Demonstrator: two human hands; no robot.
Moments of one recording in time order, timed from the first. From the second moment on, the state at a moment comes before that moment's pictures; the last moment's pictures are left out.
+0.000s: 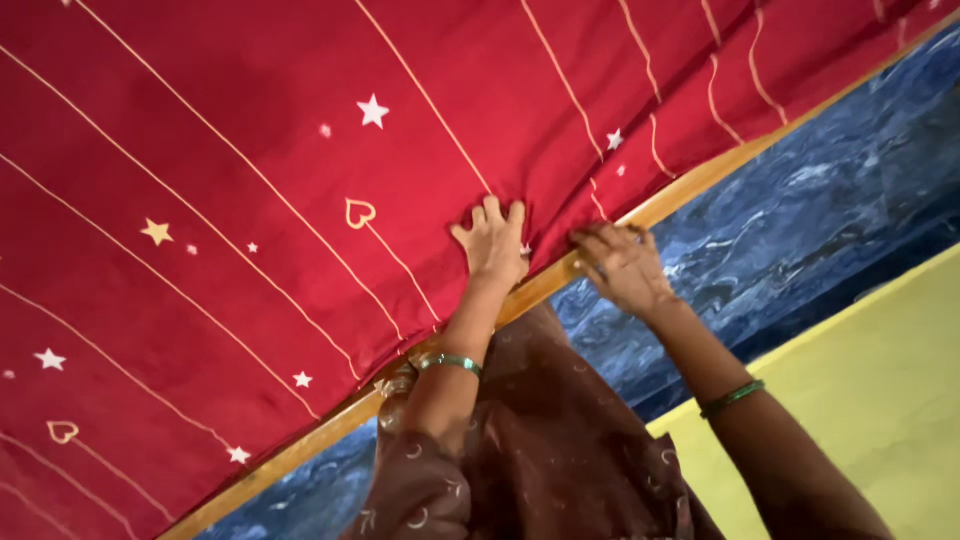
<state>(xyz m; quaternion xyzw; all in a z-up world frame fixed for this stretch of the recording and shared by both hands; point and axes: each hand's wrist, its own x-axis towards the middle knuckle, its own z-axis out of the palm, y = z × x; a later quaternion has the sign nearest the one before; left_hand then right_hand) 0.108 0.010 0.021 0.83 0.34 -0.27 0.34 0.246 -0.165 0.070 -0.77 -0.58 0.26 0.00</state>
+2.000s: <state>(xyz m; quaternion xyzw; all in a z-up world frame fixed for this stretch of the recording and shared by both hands) 0.192 -0.112 0.025 0.80 0.38 -0.14 0.44 0.413 -0.118 0.068 -0.60 -0.54 0.45 -0.39</state>
